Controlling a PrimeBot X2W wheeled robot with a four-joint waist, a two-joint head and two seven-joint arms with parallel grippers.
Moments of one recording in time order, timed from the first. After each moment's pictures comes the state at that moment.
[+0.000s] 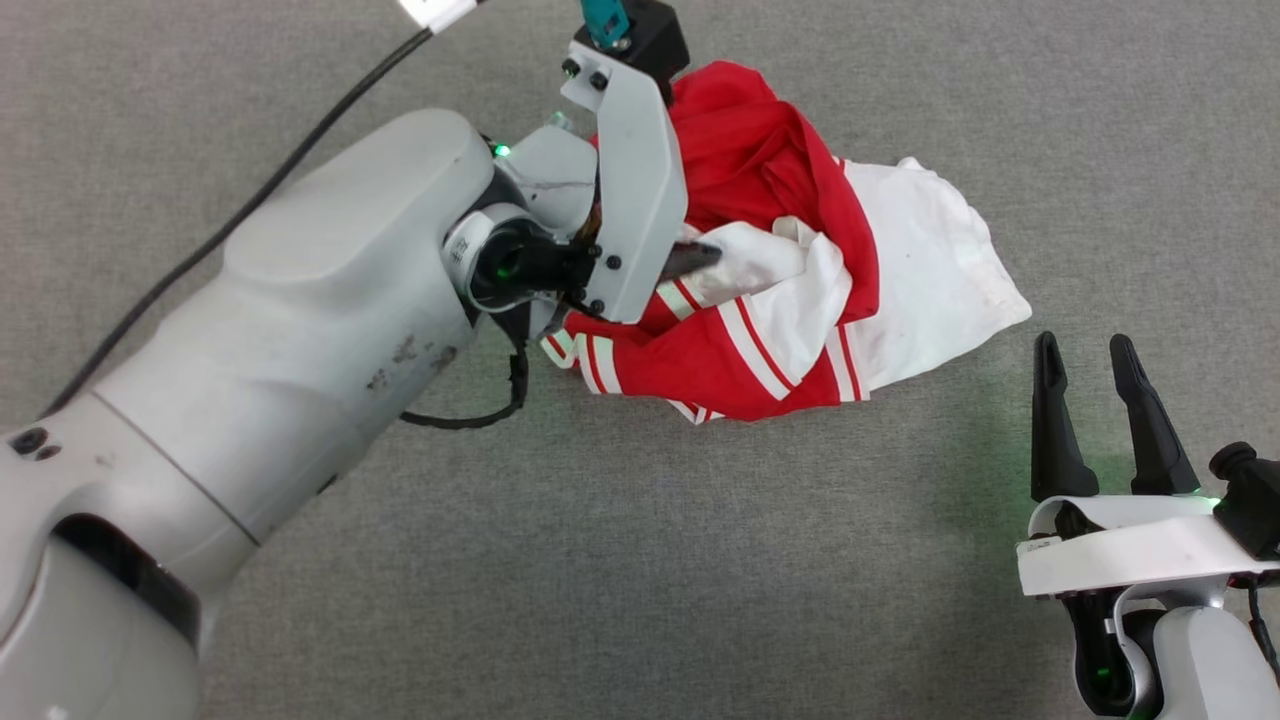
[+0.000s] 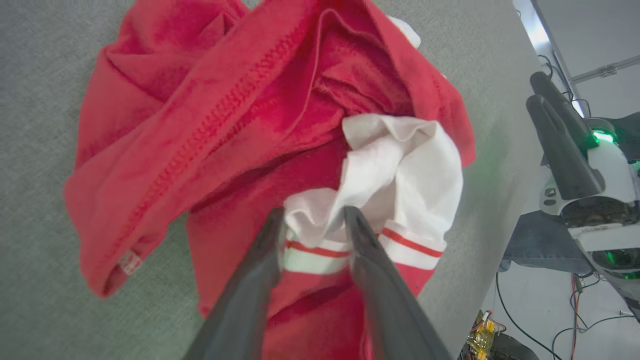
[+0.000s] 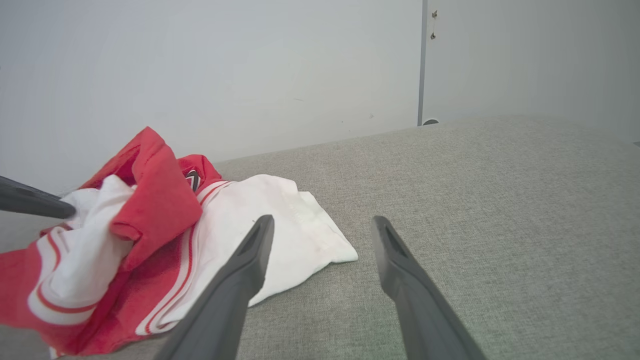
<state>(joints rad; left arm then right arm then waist) -1.40 0.33 -1.24 0.62 -1.43 -0.13 0.70 -0.24 -0.05 -0.01 0.15 0.34 0.13 -0.26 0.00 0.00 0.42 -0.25</state>
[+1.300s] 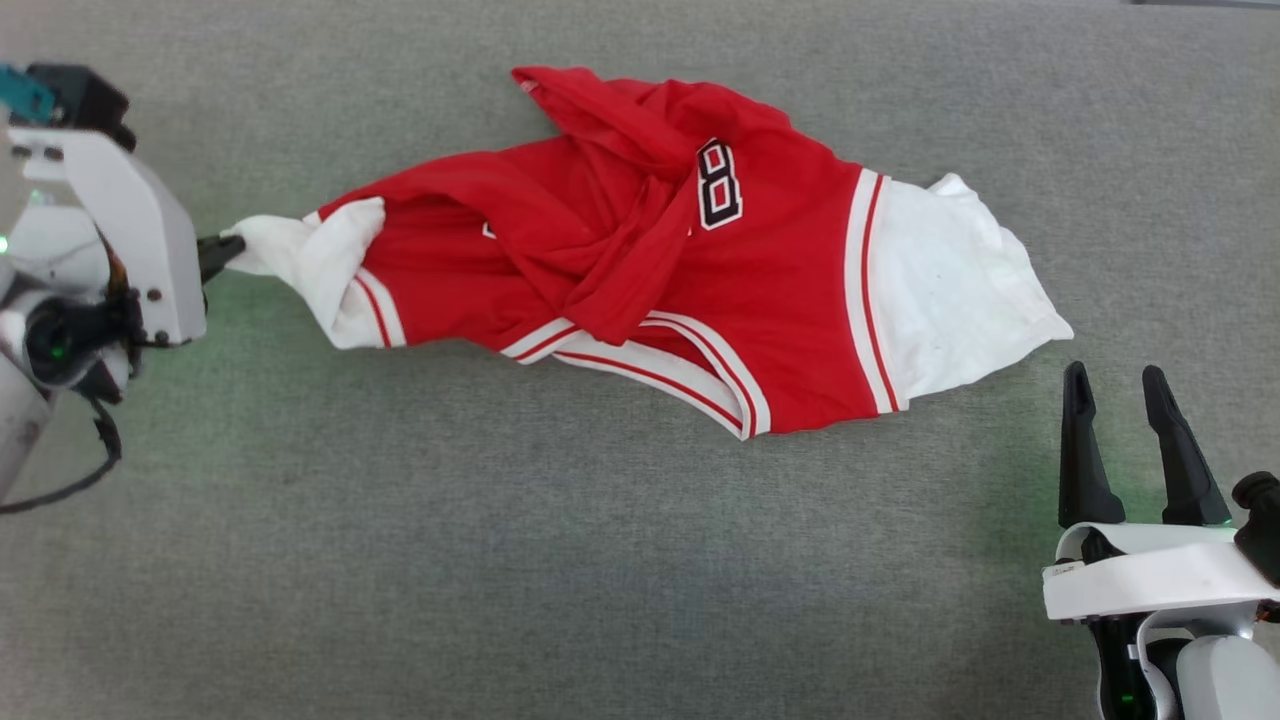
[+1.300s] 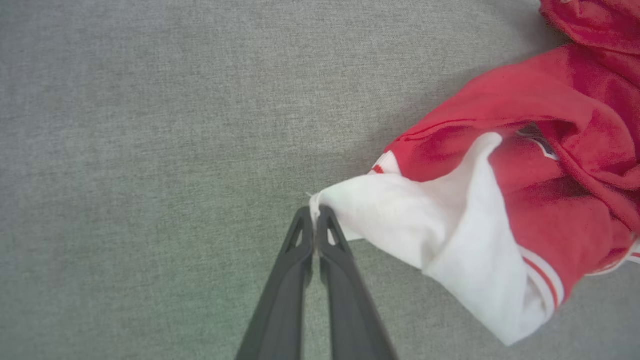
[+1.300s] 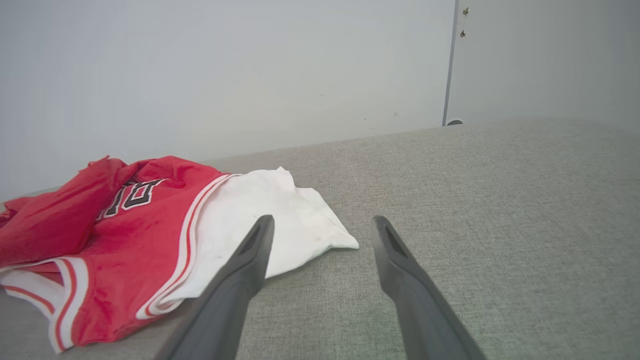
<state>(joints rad) -1.25 0.76 -1.19 0.78 -1.42 -0.12 0.46 -0.19 -0.05 -0.06 0.14 0.29 0.13 -0.26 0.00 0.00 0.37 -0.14</state>
